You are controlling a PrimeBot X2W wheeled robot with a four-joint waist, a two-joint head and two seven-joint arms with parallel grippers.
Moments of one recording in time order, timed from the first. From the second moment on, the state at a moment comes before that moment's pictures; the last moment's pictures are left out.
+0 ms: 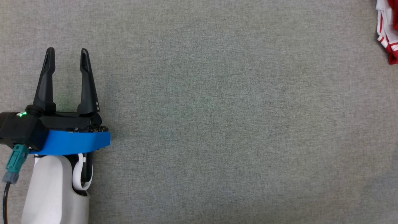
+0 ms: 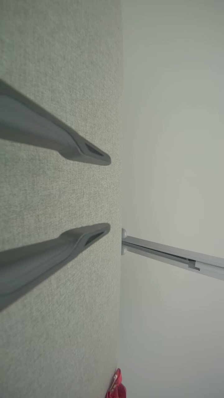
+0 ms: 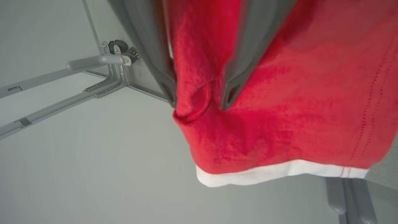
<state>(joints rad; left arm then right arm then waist) -0.37 0.13 -0.01 0.07 -0.19 -0.13 -0.26 -1.15 -0.79 0.43 0.92 0.40 0.13 -0.08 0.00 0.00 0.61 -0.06</state>
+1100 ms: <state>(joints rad) -0.16 0.09 0.09 0.15 -0.17 -0.13 -0.26 -0.81 -0.40 0.23 0.66 0.24 0.13 -0.26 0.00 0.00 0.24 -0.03</state>
